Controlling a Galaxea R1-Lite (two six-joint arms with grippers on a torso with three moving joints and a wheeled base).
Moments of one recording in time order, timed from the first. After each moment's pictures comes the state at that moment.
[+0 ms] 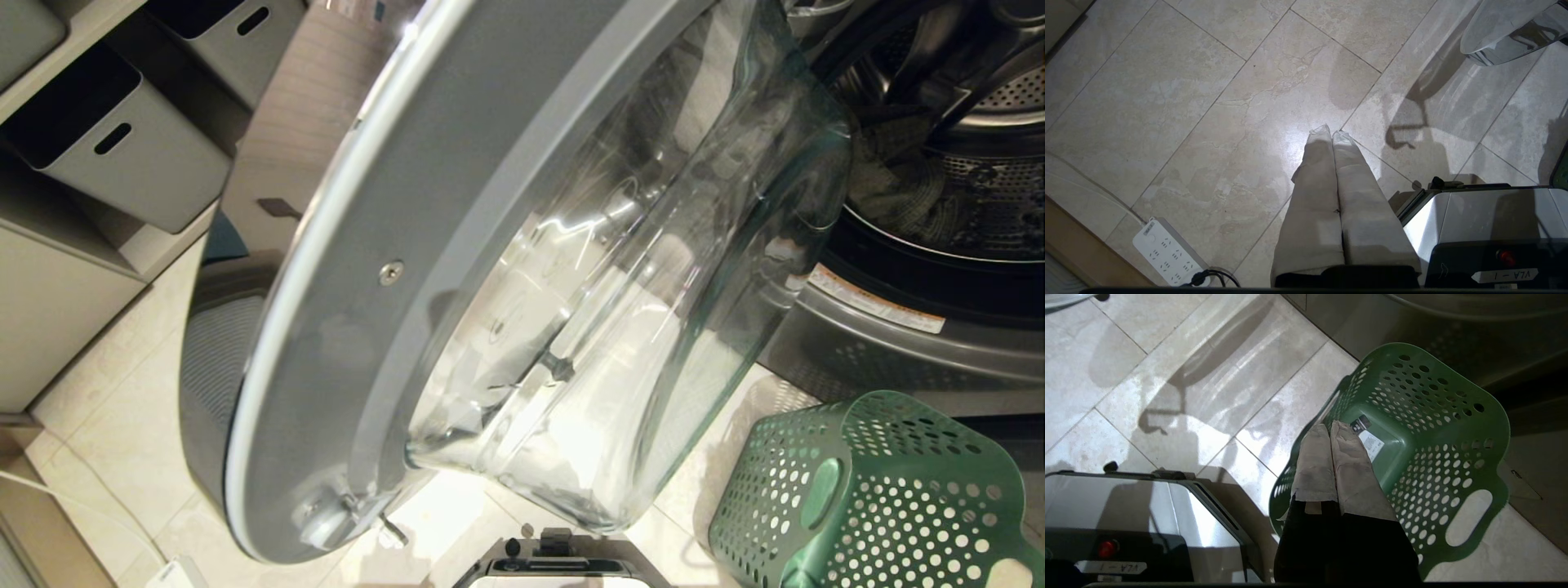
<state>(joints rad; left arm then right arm) -0.01 0.00 0.00 0.00 -0.02 0.05 0.00 0.00 -0.01 0.01 0.00 -0.05</state>
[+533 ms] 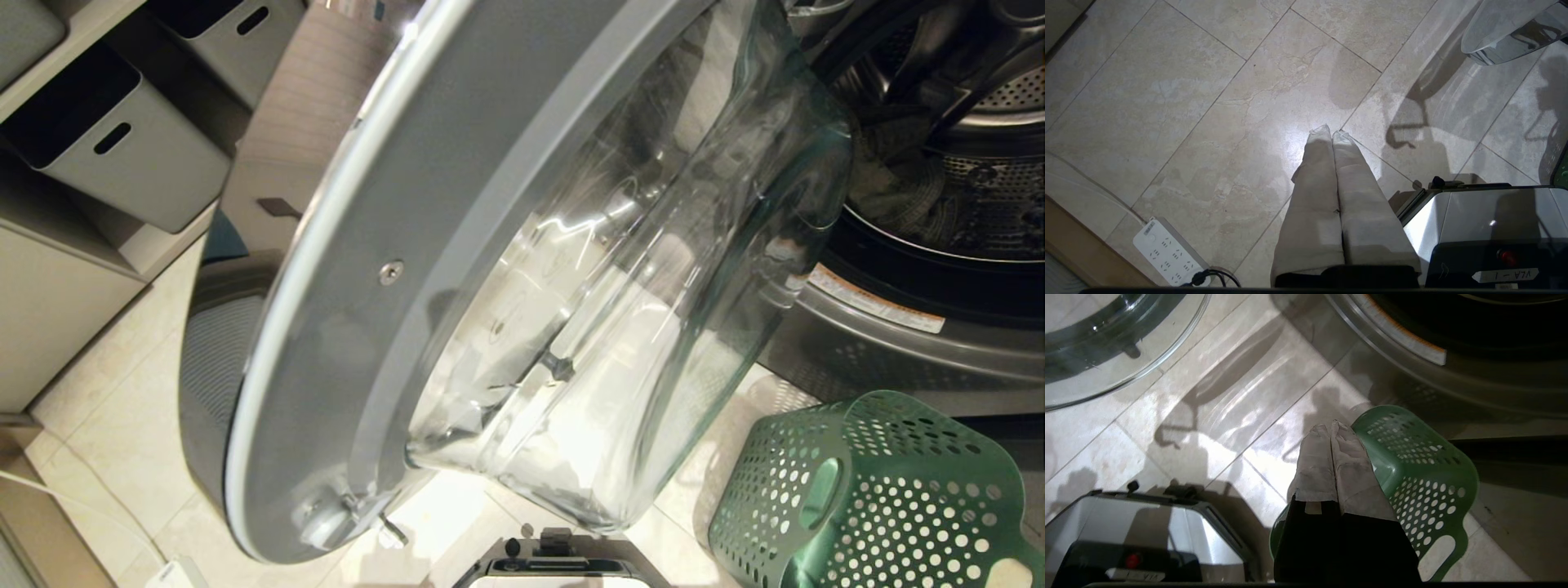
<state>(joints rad) -0.01 0.00 0.00 0.00 -0.02 0.05 0.00 0.42 -0.53 0.15 0.03 -0.09</state>
